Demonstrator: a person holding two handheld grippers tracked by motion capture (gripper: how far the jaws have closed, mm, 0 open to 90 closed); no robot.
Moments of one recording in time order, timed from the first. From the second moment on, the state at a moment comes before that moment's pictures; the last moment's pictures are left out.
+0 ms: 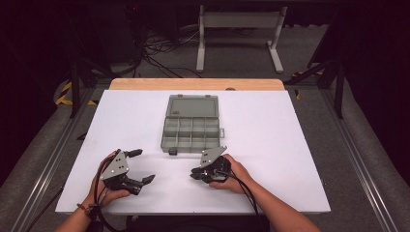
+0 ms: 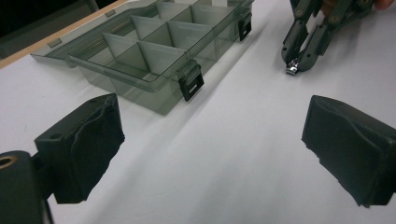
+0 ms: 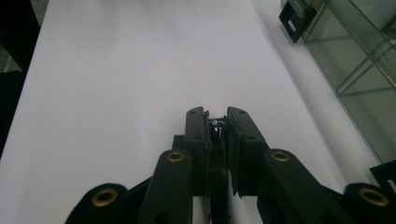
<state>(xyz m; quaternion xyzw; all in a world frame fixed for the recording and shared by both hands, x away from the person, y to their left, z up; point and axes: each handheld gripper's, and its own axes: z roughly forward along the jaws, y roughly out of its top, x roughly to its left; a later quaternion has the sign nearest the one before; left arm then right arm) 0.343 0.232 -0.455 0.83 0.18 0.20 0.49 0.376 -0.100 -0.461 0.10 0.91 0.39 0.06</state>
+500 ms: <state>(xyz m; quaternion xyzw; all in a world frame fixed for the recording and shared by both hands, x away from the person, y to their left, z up) 0.341 0.235 -0.453 0.83 0.18 0.21 0.49 0.367 -0.106 -0.459 0.10 0.91 0.40 0.07</state>
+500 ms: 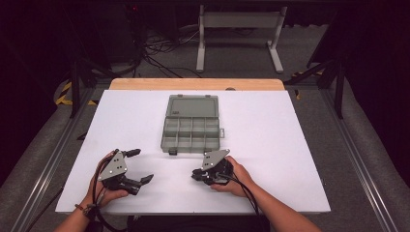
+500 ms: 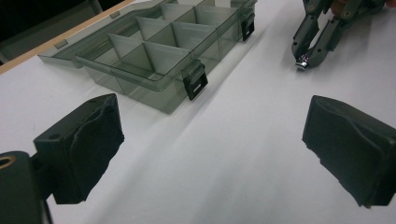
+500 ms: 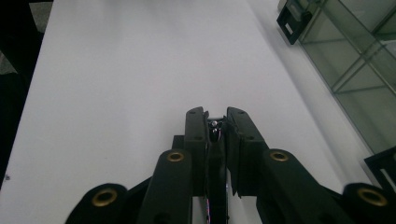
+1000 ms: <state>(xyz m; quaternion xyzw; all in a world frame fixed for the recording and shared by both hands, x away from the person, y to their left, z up) 0.343 0.232 -0.453 0.82 0.18 0.21 0.49 0.366 -0.121 -0.447 0.12 0.89 0.44 0.09</state>
